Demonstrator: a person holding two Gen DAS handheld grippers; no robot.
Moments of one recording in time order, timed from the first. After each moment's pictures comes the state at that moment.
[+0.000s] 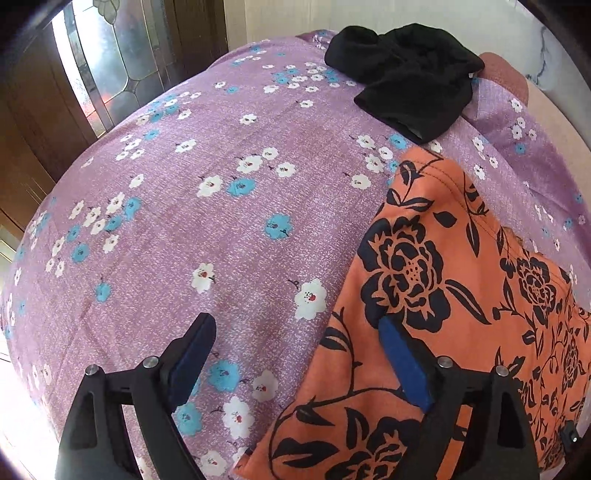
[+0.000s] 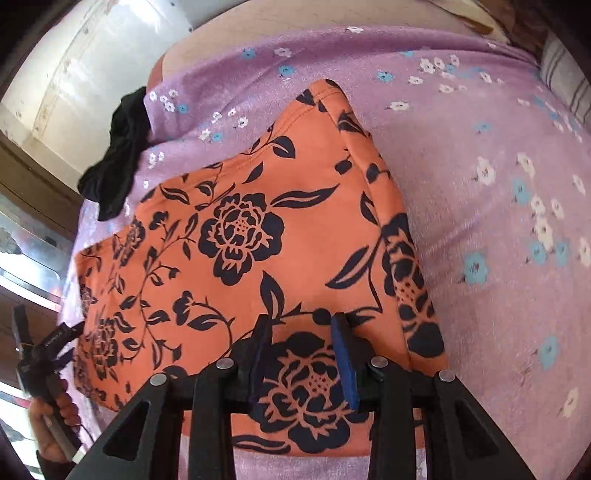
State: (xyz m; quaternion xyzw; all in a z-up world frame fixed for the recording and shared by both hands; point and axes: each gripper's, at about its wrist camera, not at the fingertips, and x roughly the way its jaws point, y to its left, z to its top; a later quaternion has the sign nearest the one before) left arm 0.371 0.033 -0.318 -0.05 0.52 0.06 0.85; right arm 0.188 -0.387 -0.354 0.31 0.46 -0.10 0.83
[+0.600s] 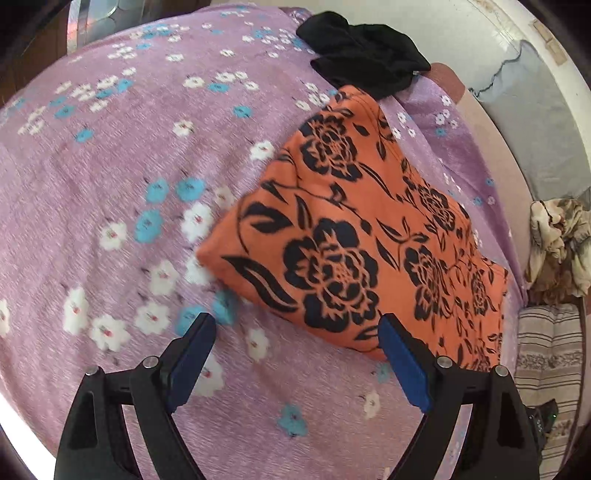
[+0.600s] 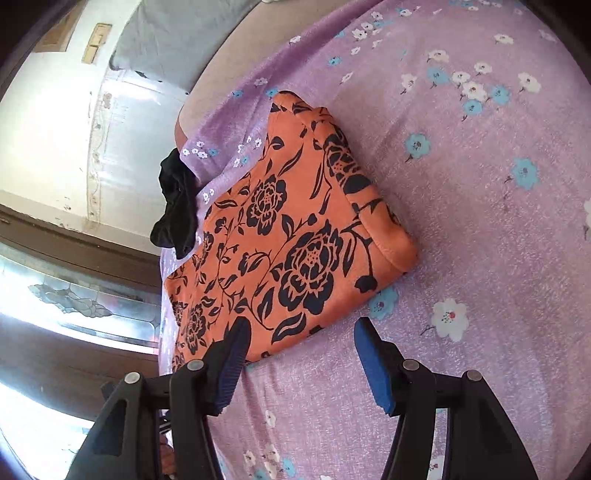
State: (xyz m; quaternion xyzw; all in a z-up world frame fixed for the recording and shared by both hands) left arm 0.270 0.035 -0.332 -0.21 0.56 -0.09 0.80; right arm 0.100 -0.389 -0.372 0.51 0.36 -0.02 0.78
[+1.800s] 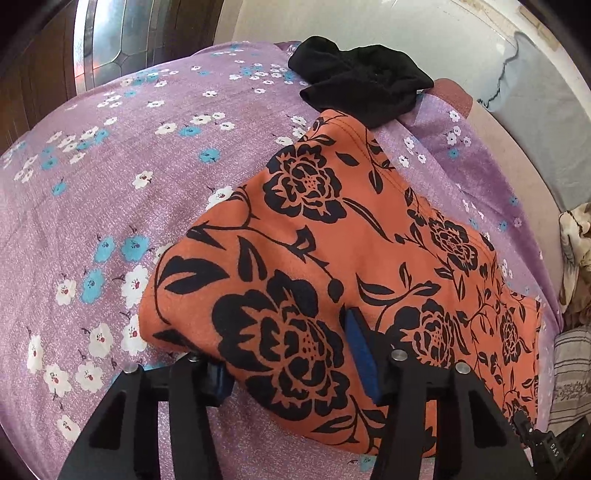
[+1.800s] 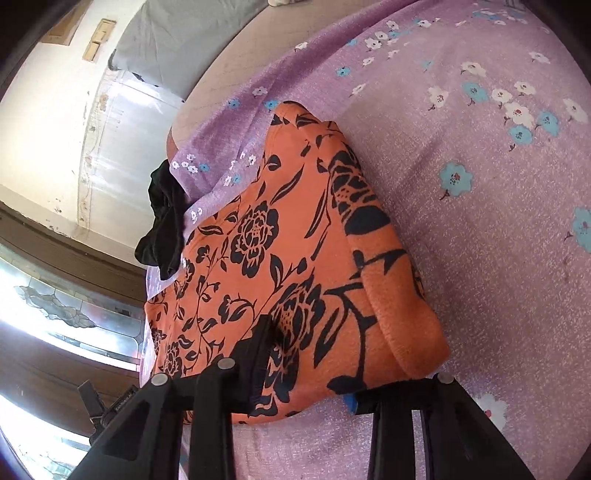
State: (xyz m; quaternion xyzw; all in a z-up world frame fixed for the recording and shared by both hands) left arm 0.304 -0.024 -0.337 -0.15 0.48 -0.02 0.86; right arm 0.148 -0.393 -0.391 0.46 0.35 -0.06 0.81
